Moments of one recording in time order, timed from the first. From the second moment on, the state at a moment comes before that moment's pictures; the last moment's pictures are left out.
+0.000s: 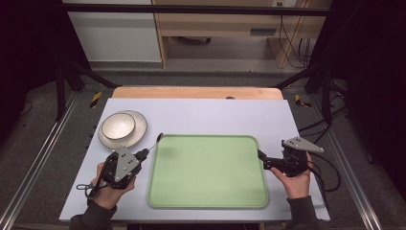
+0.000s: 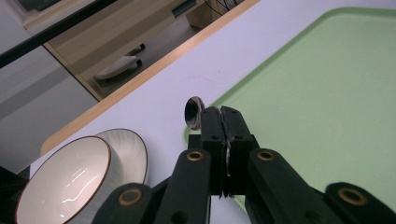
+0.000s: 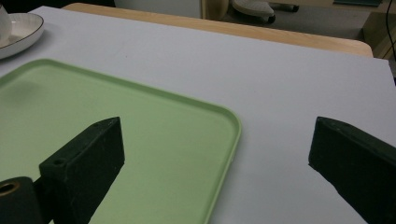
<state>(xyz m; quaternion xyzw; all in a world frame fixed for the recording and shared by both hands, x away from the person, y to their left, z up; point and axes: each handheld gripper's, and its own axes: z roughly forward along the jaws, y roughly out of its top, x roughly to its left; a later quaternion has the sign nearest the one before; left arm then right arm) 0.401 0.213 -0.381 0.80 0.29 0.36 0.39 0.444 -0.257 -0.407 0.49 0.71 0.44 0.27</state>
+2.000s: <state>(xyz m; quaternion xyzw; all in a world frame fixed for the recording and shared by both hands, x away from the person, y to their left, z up) 0.406 0.179 -0.414 0.85 0.24 0.34 0.32 0.446 -0.256 -0.409 0.49 0.71 0.43 0.26</state>
